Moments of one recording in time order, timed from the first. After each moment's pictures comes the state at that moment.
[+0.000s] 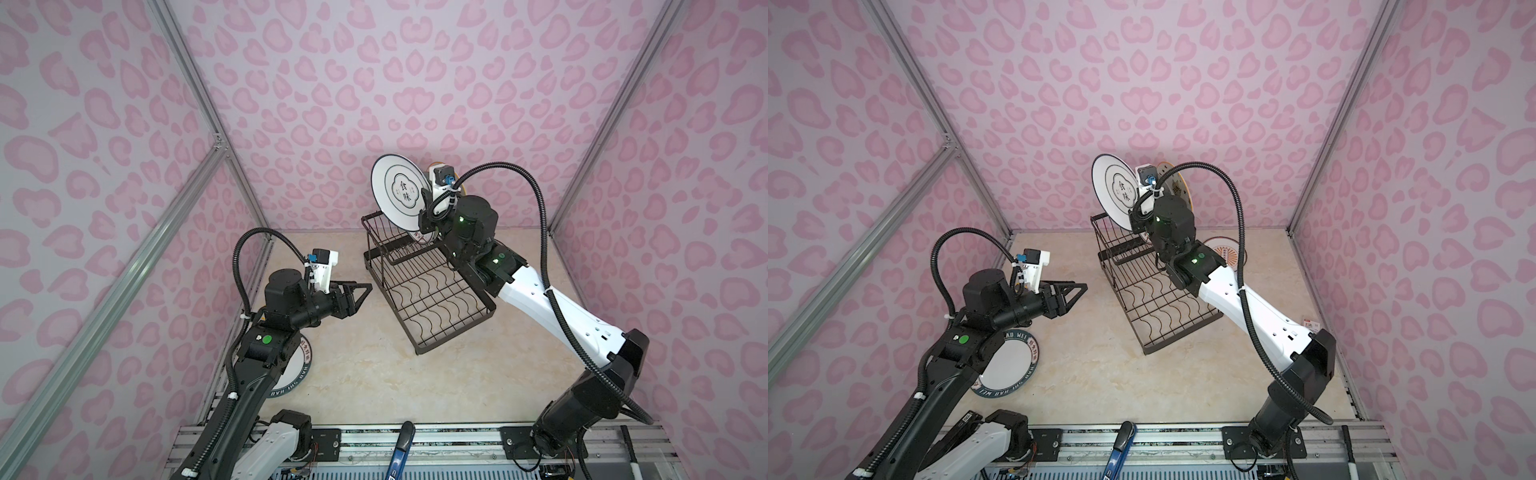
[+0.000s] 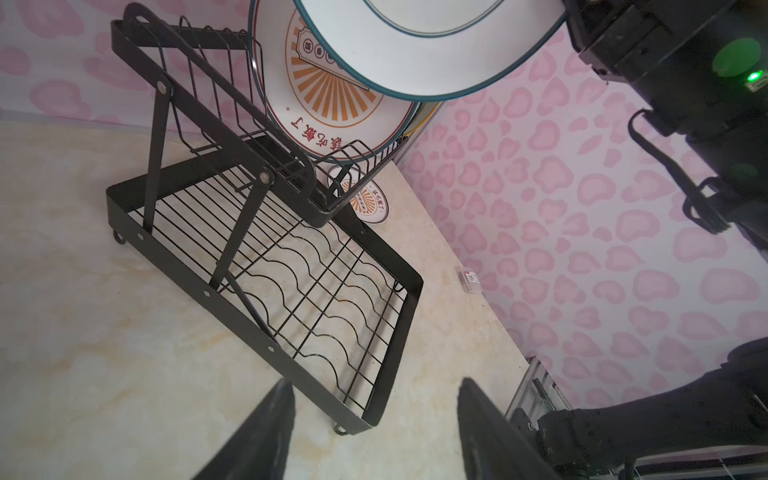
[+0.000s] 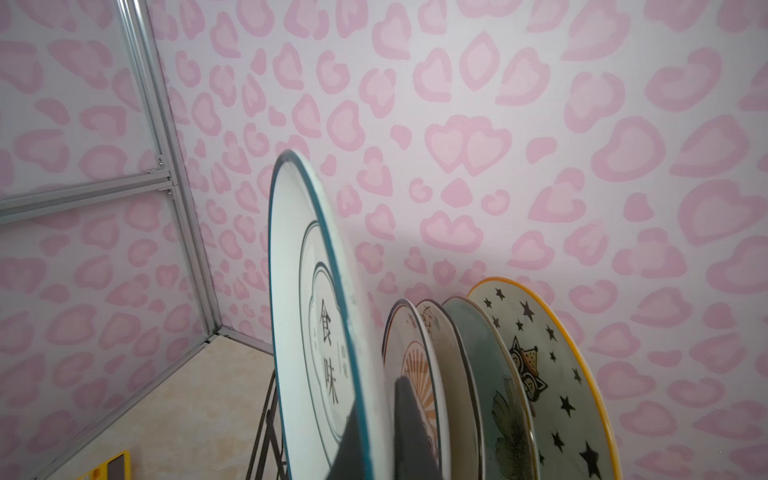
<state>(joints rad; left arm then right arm) -0.24 0.89 0.91 -0.36 0.60 -0.41 0.74 1.66 1.73 -0.03 0.43 -0.08</state>
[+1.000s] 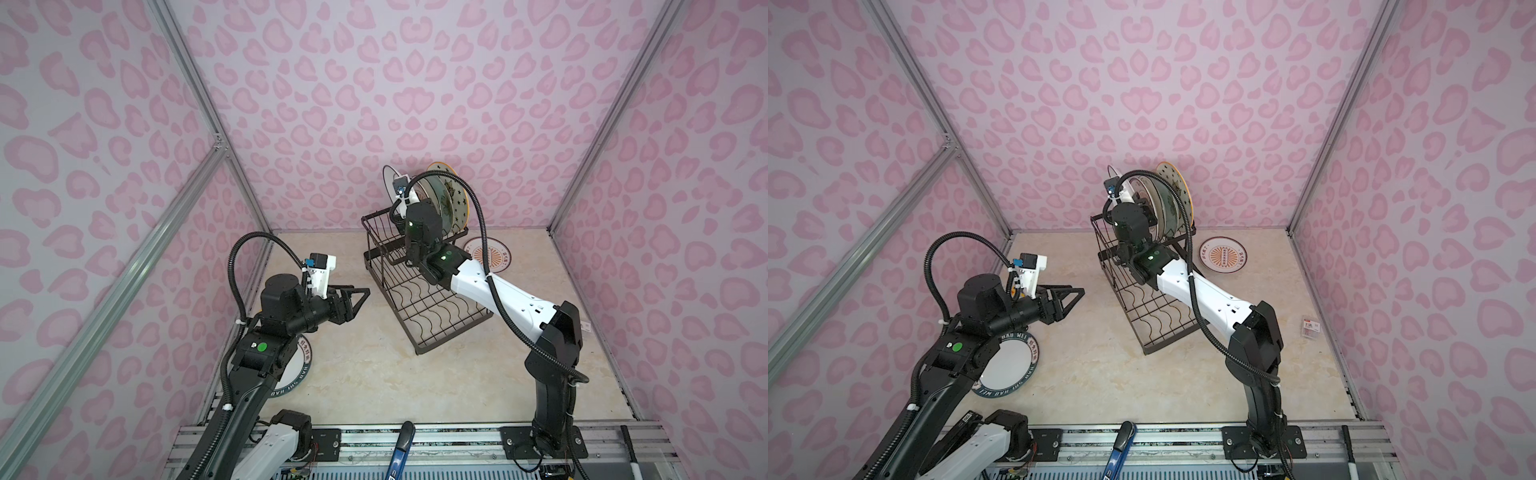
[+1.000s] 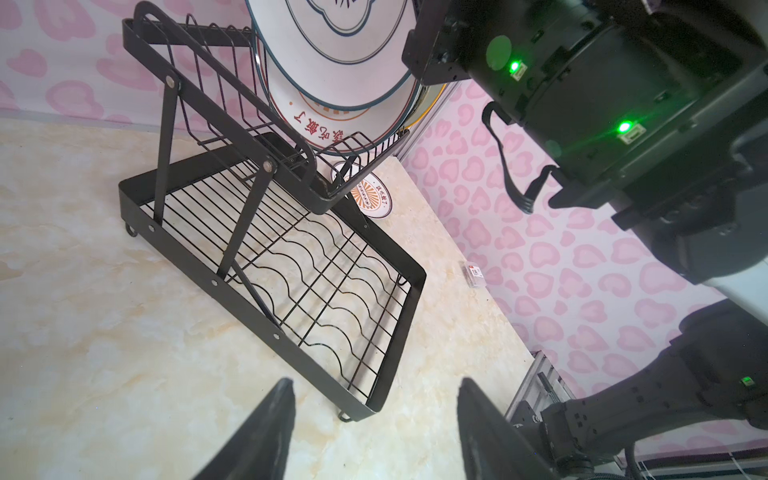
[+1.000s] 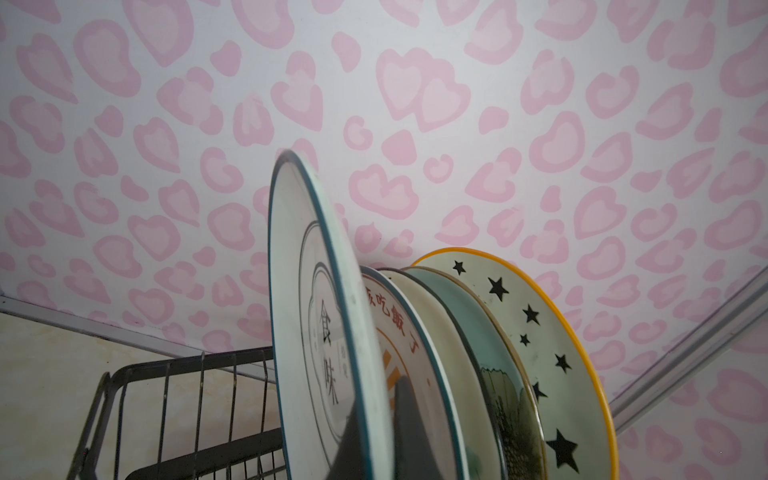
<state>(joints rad) -0.24 0.85 0.90 -0.41 0.59 -0.39 0.80 1.95 1.89 0.06 0.80 -0.34</state>
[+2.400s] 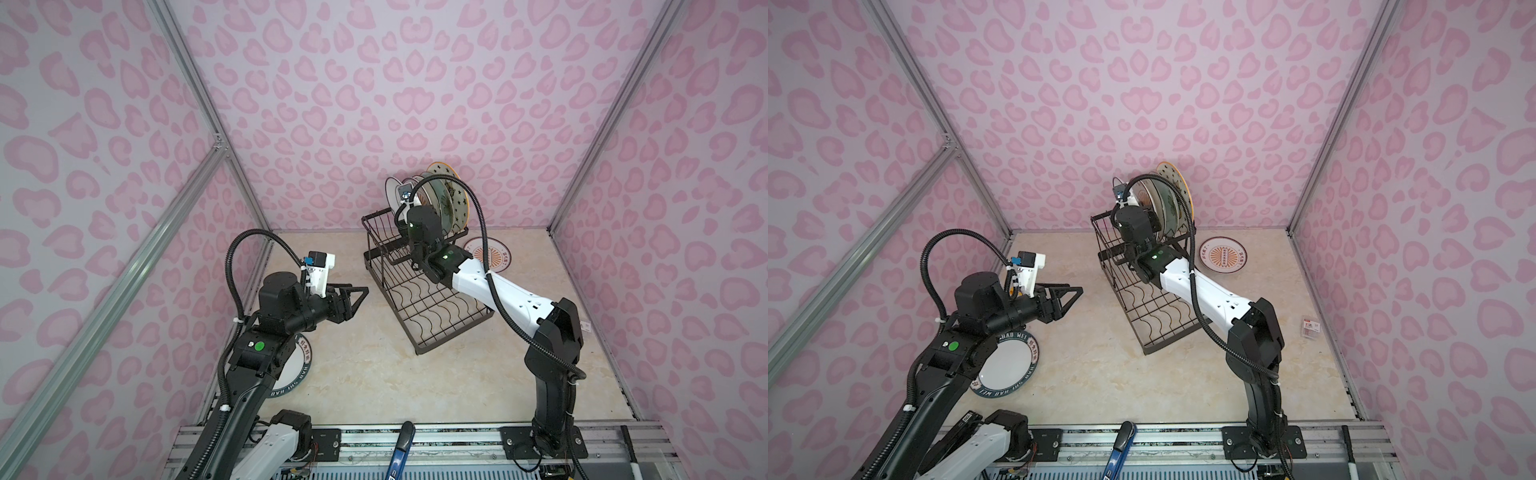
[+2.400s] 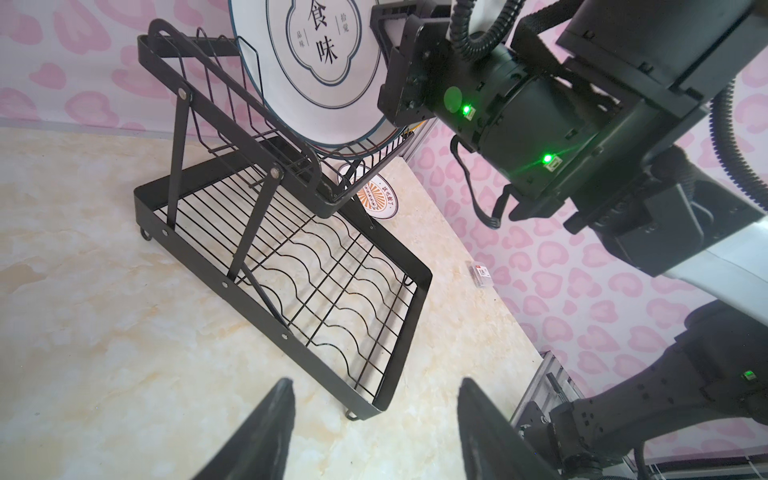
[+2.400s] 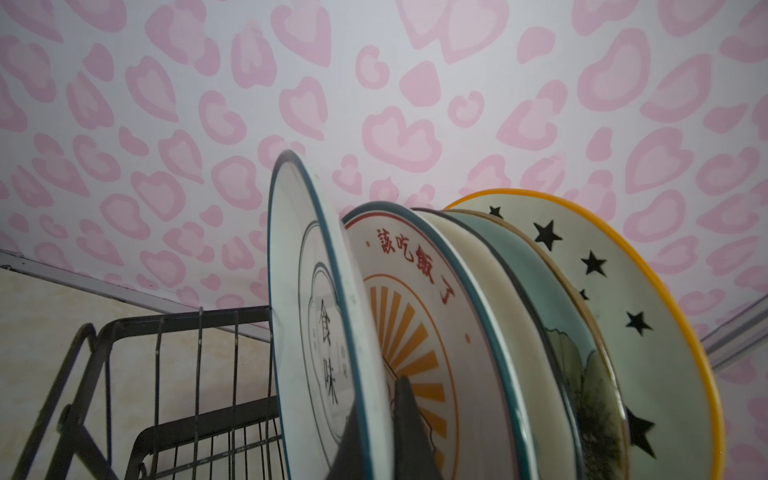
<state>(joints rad) -0.24 0.85 0.94 -0.45 0.57 -0.37 0.76 1.95 1.84 -0.01 0.73 -0.22</state>
